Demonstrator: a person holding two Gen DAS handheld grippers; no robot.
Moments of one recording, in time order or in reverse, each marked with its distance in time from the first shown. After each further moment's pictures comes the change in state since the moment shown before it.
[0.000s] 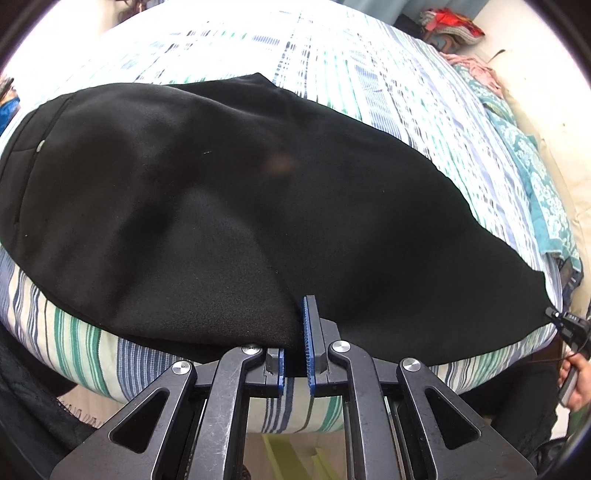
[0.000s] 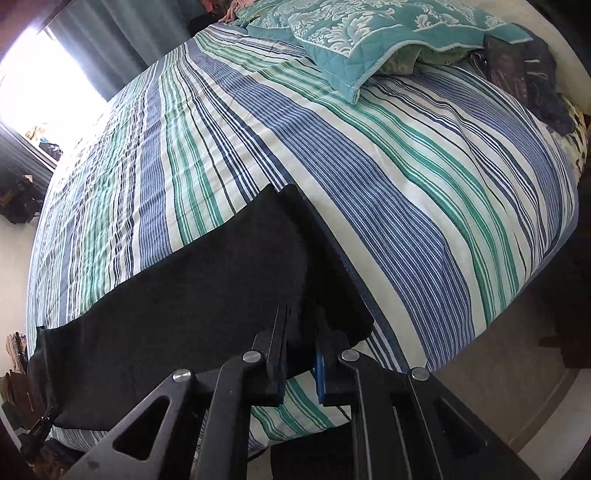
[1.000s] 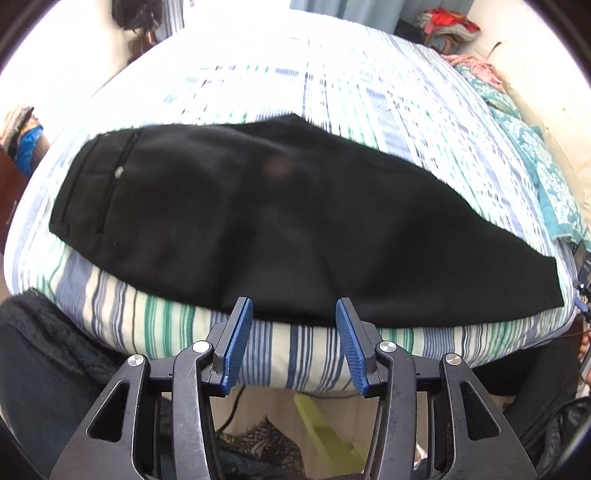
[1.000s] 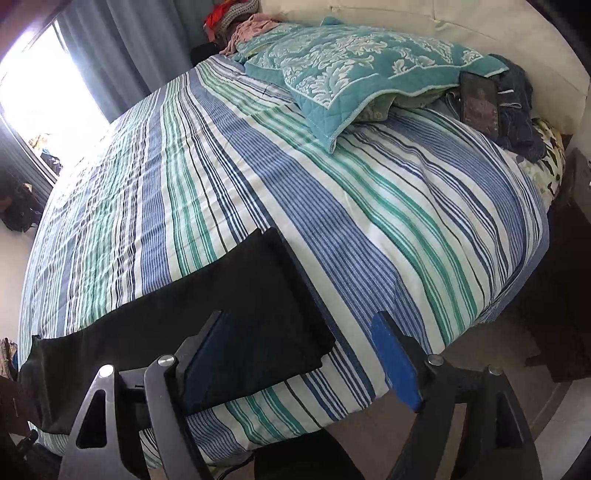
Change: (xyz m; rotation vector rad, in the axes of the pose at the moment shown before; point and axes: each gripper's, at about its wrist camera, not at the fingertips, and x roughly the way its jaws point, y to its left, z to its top) left arm -0.072 0.010 -0.004 0.073 -0.108 0.110; right arm -0.043 -0.017 -0.003 -0.020 -0.153 -0.022
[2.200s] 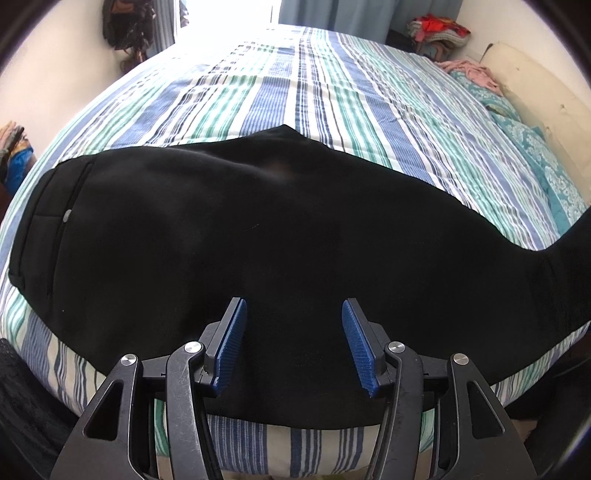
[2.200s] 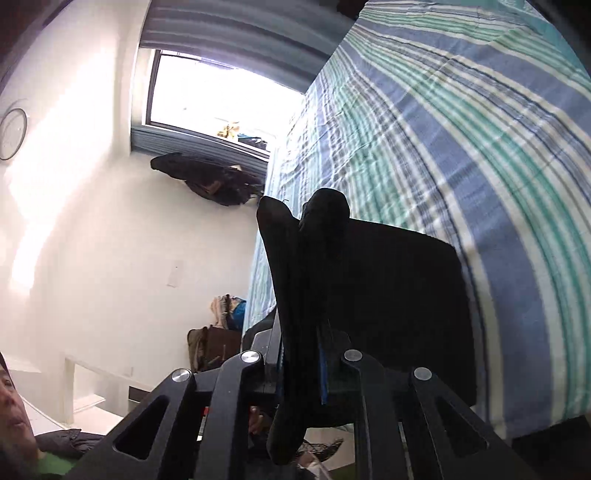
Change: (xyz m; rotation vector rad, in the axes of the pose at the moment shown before) left arm 0.063 0.011 0.019 0.022 -0.051 -0.004; right arm -0.014 0.169 -0.015 0.056 0.251 1.040
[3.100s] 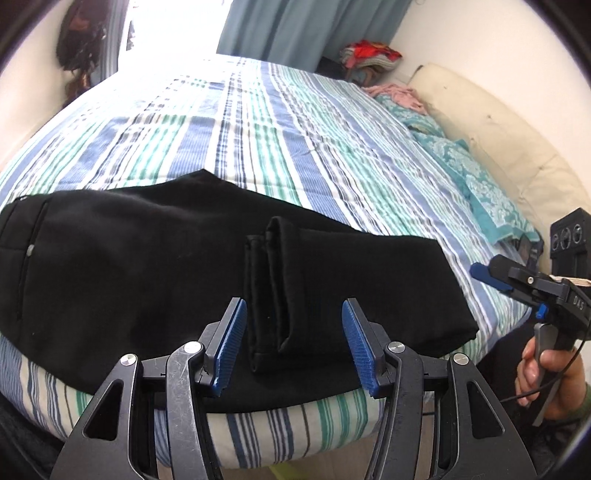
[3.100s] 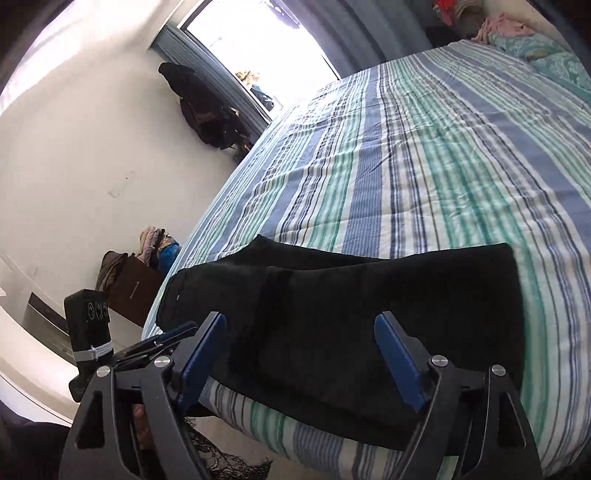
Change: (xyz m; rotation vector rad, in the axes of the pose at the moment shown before) left arm -0.040 -0.030 -0.001 0.119 -0.099 -0.272; right arm 0.188 0.061 -0.124 -0.453 0.025 -0.360
